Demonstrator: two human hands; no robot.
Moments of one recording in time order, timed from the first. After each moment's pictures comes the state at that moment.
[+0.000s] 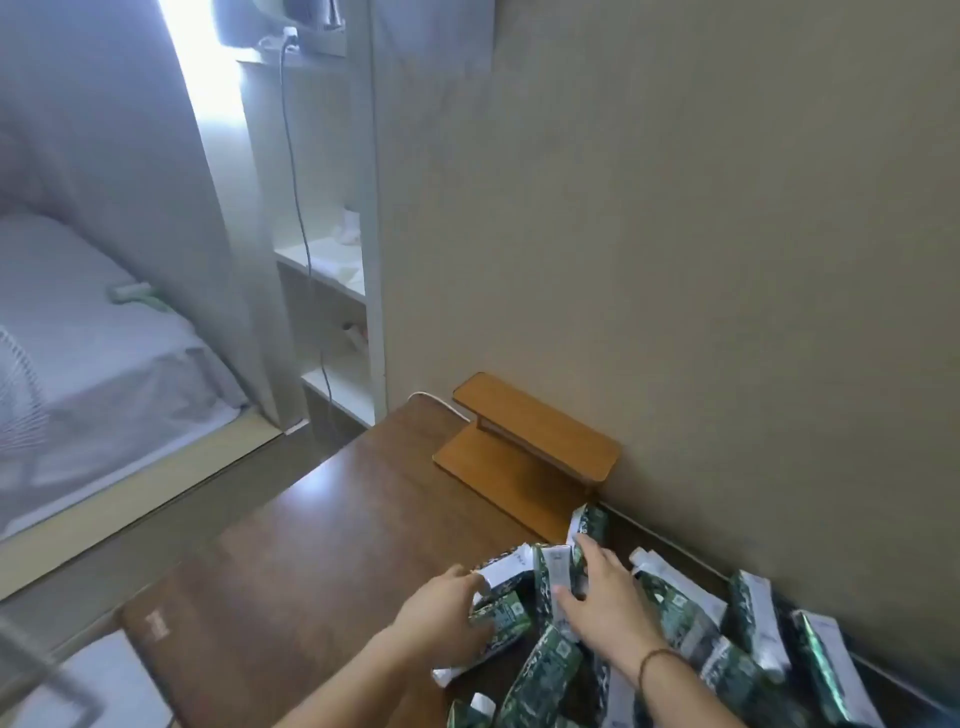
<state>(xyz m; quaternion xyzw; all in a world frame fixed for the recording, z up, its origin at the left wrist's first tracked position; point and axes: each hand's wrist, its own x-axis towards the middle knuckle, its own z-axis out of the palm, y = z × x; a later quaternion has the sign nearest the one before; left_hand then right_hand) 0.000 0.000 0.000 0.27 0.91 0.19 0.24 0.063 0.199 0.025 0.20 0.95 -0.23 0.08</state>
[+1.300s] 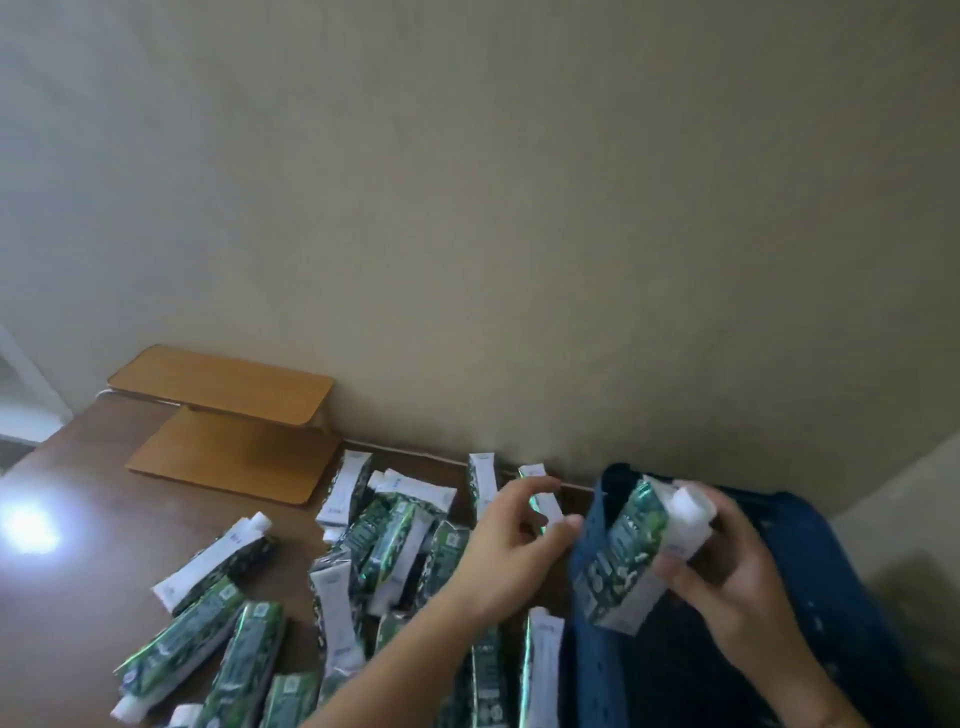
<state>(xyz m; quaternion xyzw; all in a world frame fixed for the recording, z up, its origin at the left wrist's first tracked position) 0.181 0.292 0.059 0.36 0.65 0.58 0.34 0.355 0.409 0.106 0.25 0.70 -0.59 -0.30</state>
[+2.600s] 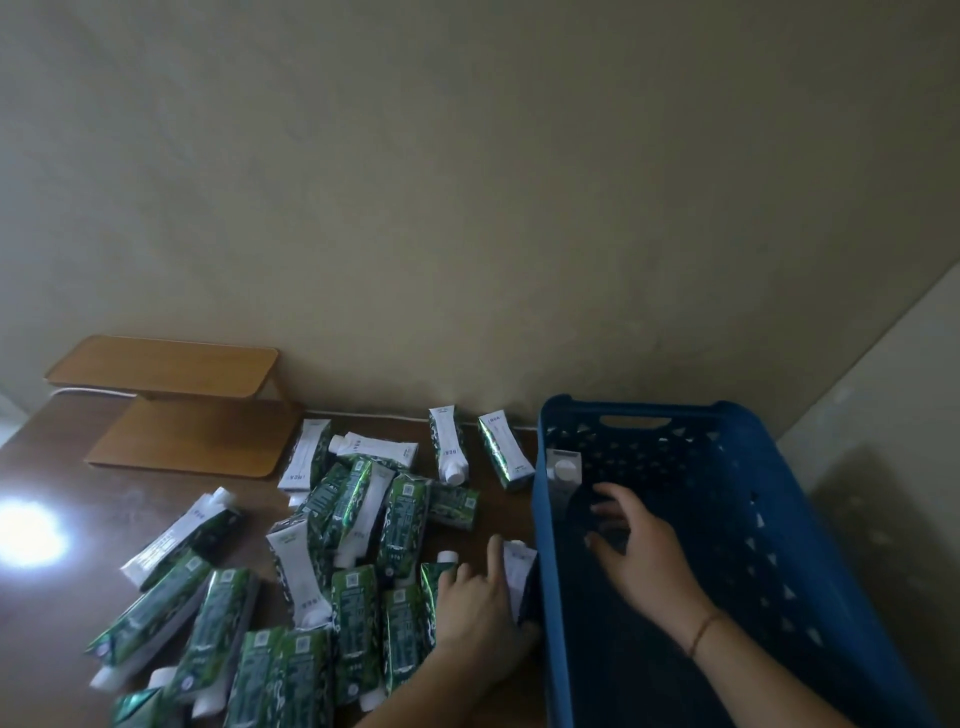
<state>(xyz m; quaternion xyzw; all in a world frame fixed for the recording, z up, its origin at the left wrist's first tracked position) 0.261 0.290 -0.073 0.45 0.87 0.06 0.21 0.386 0.431 -0.007 0.40 0.82 -0.39 -0.15</state>
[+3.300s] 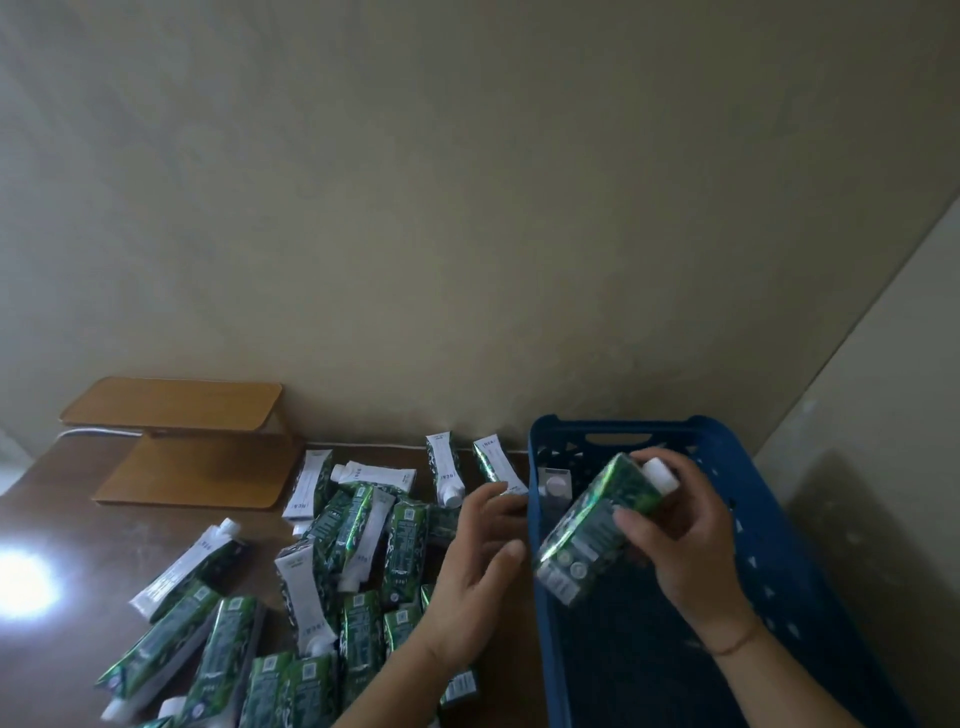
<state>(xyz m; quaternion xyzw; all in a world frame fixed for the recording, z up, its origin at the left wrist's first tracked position) 0.250 0.262 0.034 0.41 0.61 0.59 0.34 0.402 0.403 0.086 0.19 0.69 -0.56 -0.43</state>
